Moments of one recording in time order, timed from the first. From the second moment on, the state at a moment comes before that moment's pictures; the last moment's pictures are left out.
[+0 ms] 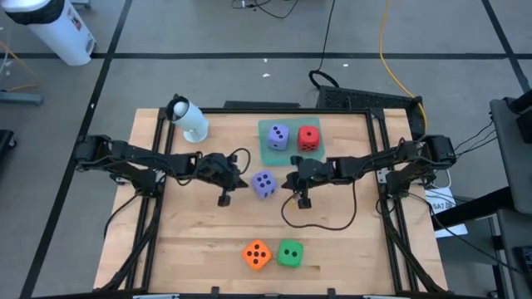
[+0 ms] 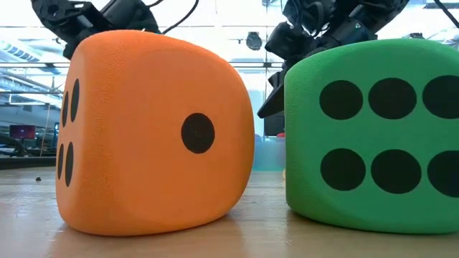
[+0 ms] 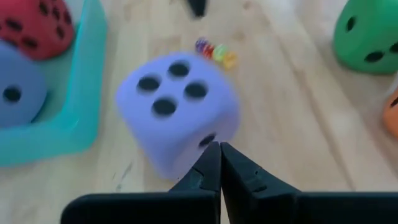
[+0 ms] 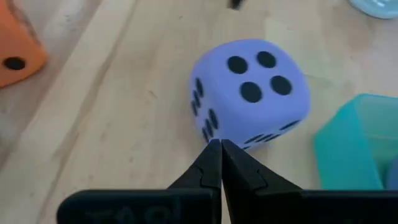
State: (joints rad) left arm 0.06 1.35 0.56 0.16 0.14 0.13; right arm 0.02 1.53 0.81 0.05 -0.03 -0.17
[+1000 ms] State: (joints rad) left arm 0.14 1.36 0.51 0.26 0.13 0.09; right arm -0.04 1.71 0.81 0.32 -0.23 -0.19
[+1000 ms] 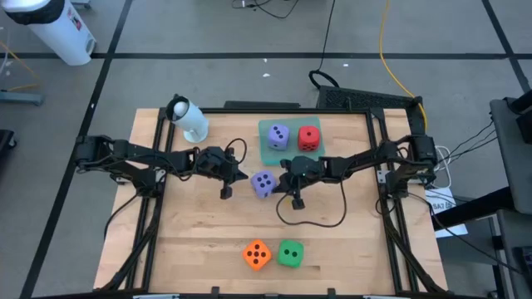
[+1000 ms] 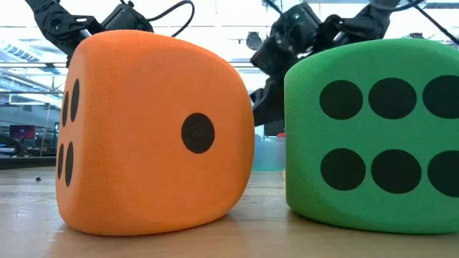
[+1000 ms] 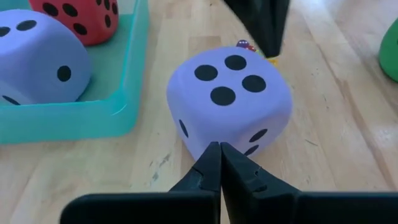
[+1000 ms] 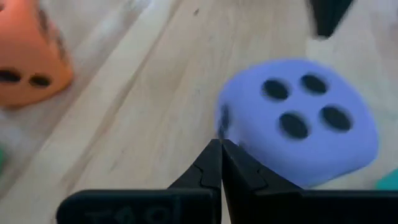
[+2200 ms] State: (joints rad) left arm 0.14 1.36 0.51 0.14 0.10 0.17; right arm -0.10 1.76 0.81 0.35 0.10 -0.07
